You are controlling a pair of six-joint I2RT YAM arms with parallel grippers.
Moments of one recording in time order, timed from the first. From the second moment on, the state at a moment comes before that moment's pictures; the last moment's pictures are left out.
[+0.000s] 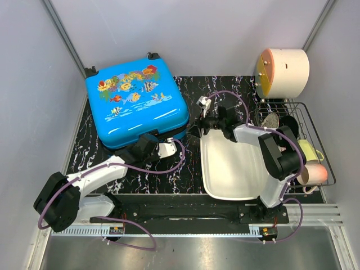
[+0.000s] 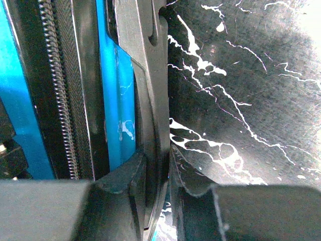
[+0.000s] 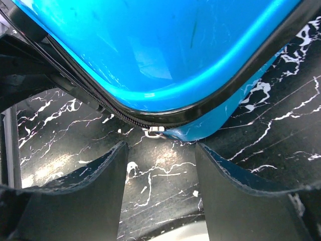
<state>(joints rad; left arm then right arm) -0.67 1.20 0.59 -0.27 -0.21 0.68 0.42 1.79 0.99 0.37 -0.79 0.03</state>
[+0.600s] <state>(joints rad) -0.67 1.18 0.58 -0.26 -0.21 0.68 0.45 1.85 0.96 0.51 -0.71 0.00</state>
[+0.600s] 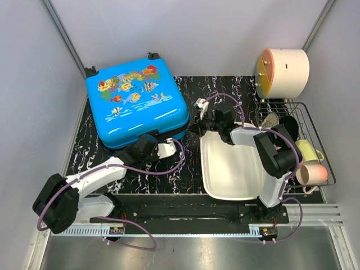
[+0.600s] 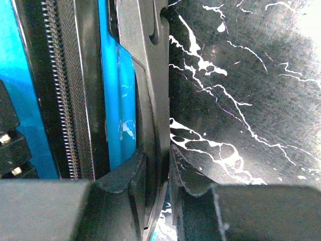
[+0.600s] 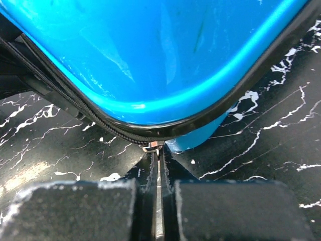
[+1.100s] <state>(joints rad) -0.64 1.14 0.55 -0.24 -0.17 0.71 0.45 1.80 0.96 0.44 -0.57 -0.08</state>
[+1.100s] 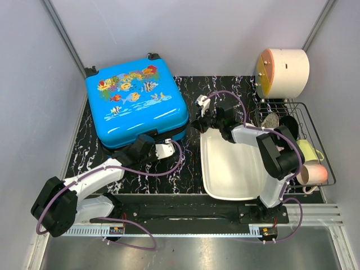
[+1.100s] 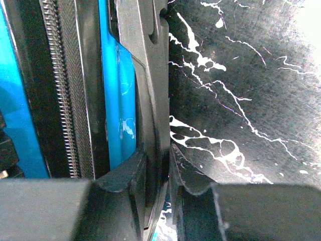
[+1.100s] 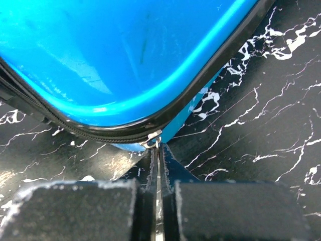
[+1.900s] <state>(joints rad) -0.63 1.17 0.56 -0.27 -0.15 0.76 0.37 2.16 1.32 0.54 -0.89 -0.04</state>
